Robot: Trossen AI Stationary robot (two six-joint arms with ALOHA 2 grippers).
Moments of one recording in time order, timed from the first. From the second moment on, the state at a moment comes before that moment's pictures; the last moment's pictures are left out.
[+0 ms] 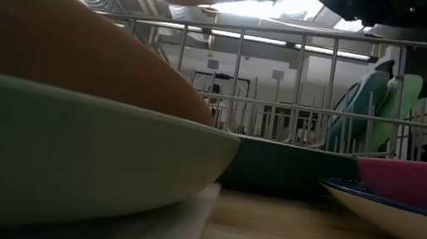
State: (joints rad) left arm 0.20 1.15 1.25 -0.73 -0.38 -0.74; right arm -0.51 0.81 0.60 0.24 -0.57 -0.49
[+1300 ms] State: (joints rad) left arm 0.17 1.35 1.25 -1.03 0.29 -1.13; right arm 0.05 1.33 0.90 0.01 -0.35 -0.92
